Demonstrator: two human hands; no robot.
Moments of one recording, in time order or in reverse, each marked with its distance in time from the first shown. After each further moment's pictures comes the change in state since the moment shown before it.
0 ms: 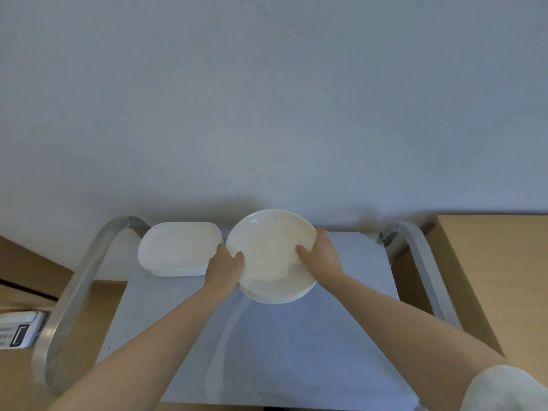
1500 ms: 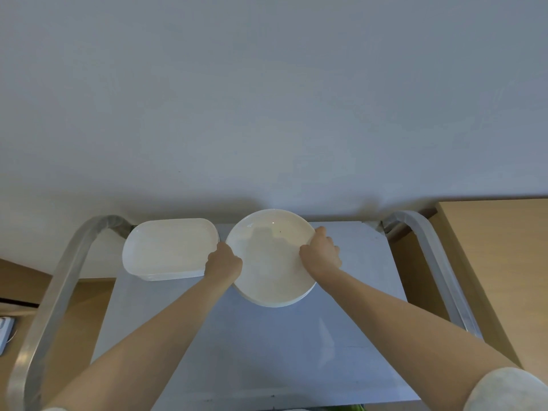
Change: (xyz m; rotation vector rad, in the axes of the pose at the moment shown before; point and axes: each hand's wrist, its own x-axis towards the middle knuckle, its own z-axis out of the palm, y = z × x) left_hand 0.056 -0.015 0.008 0.265 -0.158 -0.036; right_hand 0.003 -0.031 0.022 -0.173 0.013 0.304
